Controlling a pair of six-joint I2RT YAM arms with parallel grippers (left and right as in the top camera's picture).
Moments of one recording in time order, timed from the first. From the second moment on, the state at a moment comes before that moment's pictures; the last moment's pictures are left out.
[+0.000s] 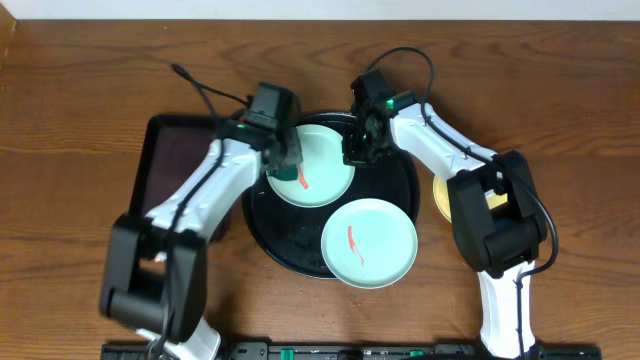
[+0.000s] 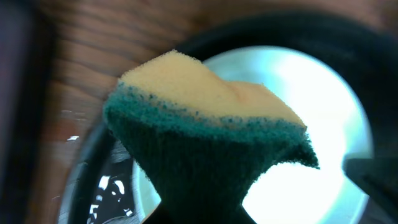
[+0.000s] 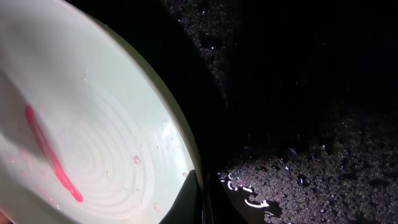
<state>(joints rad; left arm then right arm) -0.33 1.78 1.19 -0.58 -0.02 -0.49 0.46 2.20 1.63 -0.79 -0.28 0.45</state>
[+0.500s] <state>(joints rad) -0.36 1.86 1.18 -0.57 0.10 -0.36 0.48 2.20 1.63 -0.77 -0.25 0.45</state>
